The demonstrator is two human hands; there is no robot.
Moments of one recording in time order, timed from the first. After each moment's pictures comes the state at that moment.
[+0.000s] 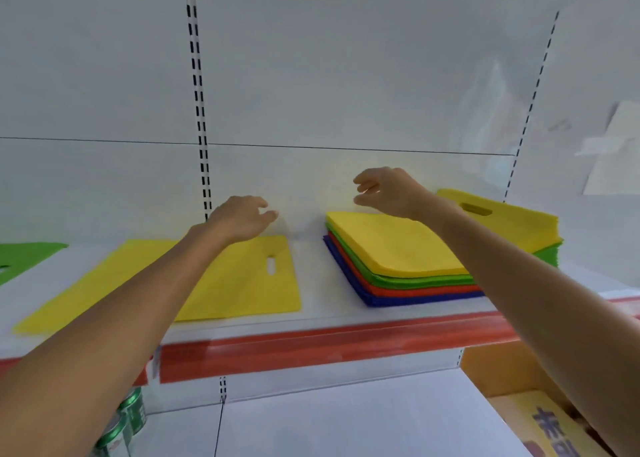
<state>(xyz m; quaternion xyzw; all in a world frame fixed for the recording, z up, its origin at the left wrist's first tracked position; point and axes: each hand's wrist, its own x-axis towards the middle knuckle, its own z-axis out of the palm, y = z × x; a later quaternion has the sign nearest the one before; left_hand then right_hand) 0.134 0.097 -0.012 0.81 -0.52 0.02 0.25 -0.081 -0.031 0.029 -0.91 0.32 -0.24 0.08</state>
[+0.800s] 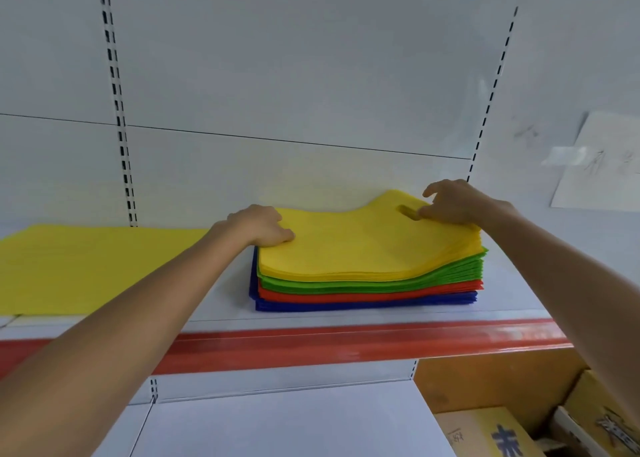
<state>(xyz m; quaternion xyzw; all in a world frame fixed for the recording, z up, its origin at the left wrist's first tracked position) -0.002 -0.020 -0.024 0.84 -0.53 -0.03 0.09 -0.265 -0.187 0.025 -0.86 0.50 -0.14 0.00</state>
